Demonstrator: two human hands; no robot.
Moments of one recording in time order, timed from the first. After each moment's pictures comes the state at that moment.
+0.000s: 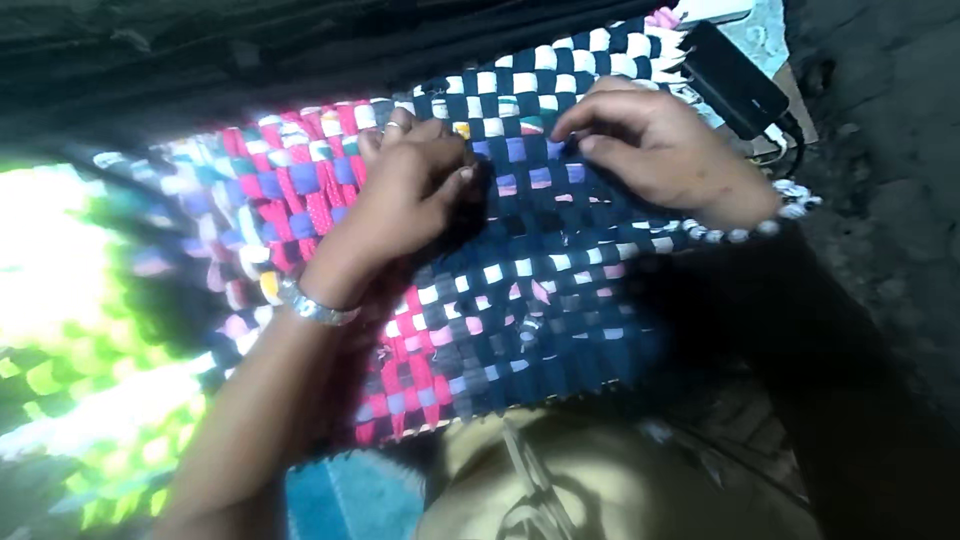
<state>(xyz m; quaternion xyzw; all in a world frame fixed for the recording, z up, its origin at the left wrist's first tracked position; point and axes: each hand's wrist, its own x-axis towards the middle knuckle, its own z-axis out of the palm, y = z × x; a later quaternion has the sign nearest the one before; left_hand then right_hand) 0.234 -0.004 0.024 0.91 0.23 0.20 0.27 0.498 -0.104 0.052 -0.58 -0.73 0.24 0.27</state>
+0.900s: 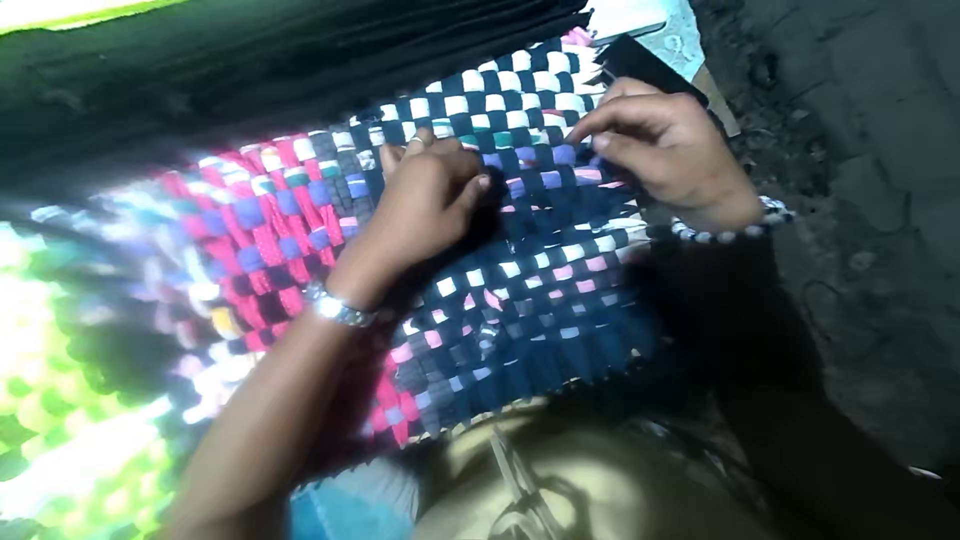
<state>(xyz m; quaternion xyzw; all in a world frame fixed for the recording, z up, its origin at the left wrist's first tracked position) 0.297 -0.020 0.023 0.92 0.19 0.19 0.29 0.550 -0.144 0.047 -0.58 -0.68 0.23 0.39</state>
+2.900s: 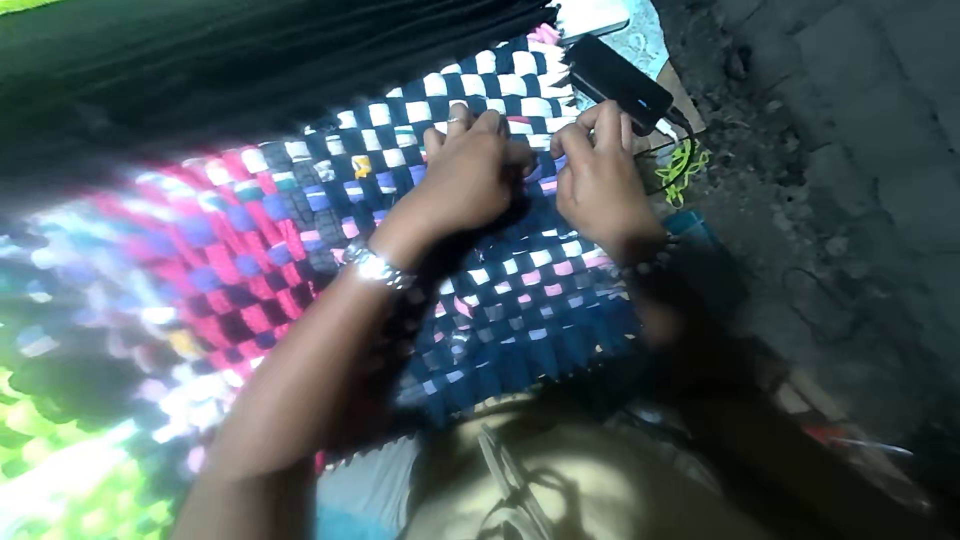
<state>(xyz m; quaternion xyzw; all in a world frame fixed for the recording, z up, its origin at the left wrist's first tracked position) 0.373 -0.029 0.036 0.94 0.19 0.06 0.28 0.527 -0.152 0.005 -0.77 -0.59 -0.03 0.22</state>
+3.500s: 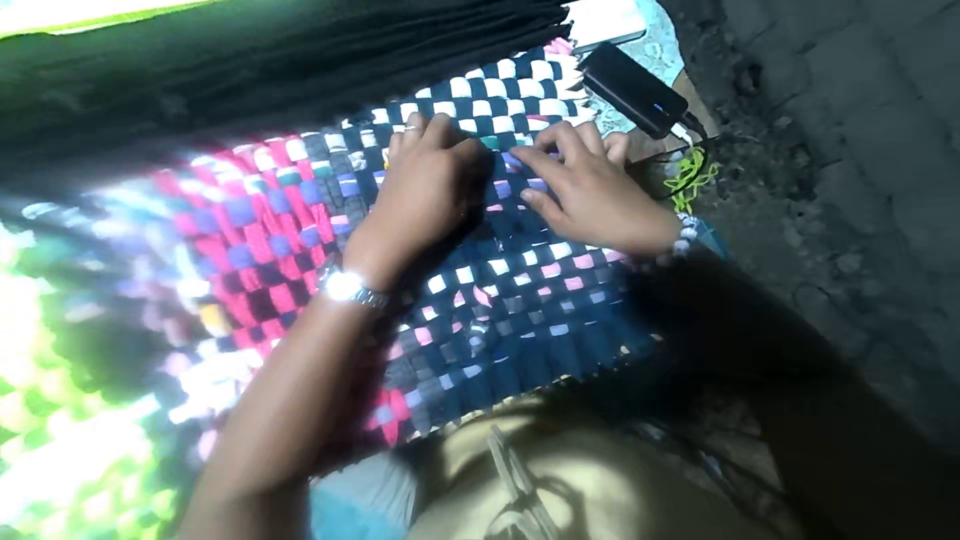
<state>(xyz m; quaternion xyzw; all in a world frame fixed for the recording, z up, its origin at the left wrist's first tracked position) 0.315 -0.018 0.012 0.95 0.21 0.18 0.16 0.517 -0.146 0.019 -0.67 -0.73 0.04 0.13</state>
